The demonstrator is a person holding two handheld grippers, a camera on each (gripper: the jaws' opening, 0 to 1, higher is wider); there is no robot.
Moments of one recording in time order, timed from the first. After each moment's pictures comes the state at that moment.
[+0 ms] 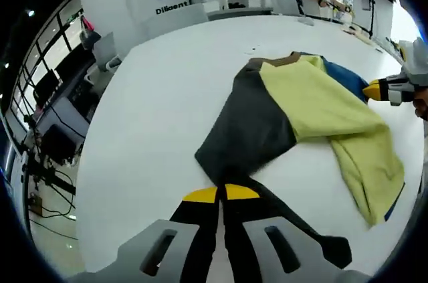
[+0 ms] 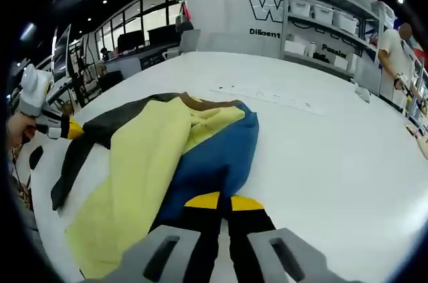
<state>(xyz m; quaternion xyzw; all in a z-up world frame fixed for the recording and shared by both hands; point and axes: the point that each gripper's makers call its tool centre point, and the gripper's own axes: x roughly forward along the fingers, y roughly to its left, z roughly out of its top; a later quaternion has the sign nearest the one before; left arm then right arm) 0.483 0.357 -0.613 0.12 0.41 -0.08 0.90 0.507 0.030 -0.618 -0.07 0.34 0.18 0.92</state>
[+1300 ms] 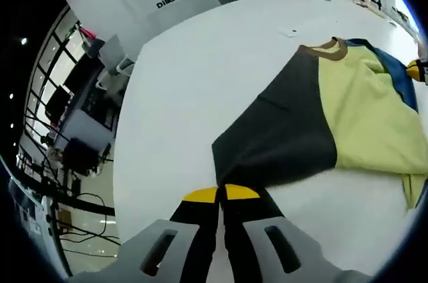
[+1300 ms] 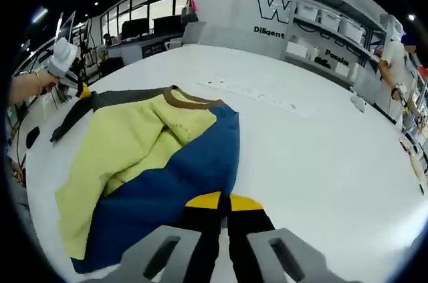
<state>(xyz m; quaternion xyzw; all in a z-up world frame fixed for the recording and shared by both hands) 0.545 0.423 -0.615 0.21 0.44 -0.05 0.87 0.508 -0.017 -0.610 -0.13 0.34 0.18 0.91</state>
